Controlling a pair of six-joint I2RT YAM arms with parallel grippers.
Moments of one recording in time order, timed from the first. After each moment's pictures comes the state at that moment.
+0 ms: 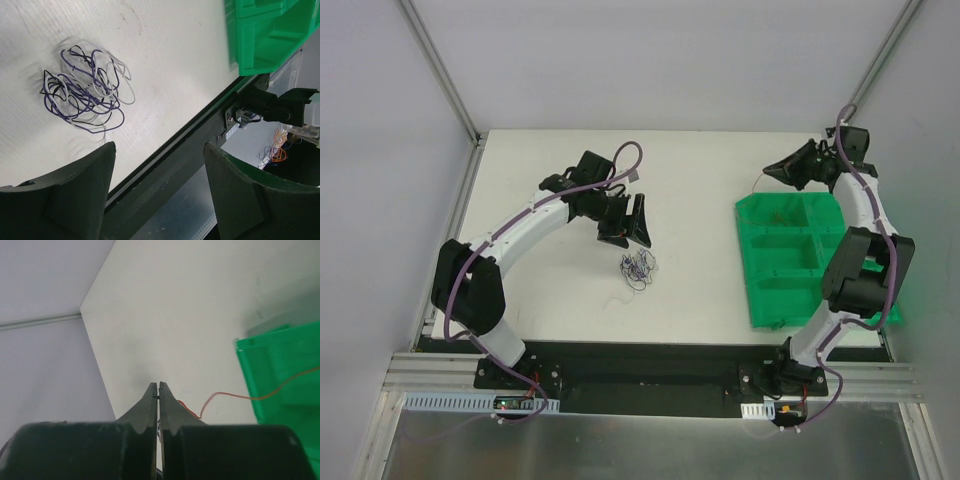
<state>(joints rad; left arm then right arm) -0.52 1.63 1.35 -0.74 0.60 -0.45 -0.19 1.77 1.48 -0.46 -0.67 0.74</state>
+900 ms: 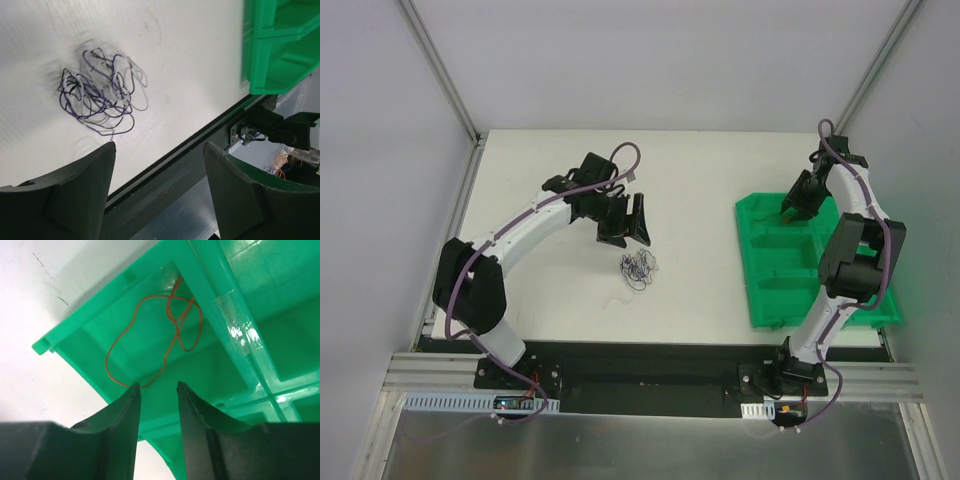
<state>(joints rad) -0.53 1.66 1.37 -0.73 0.52 -0.52 -0.18 1.91 1.59 -0.91 -0.09 0.41</state>
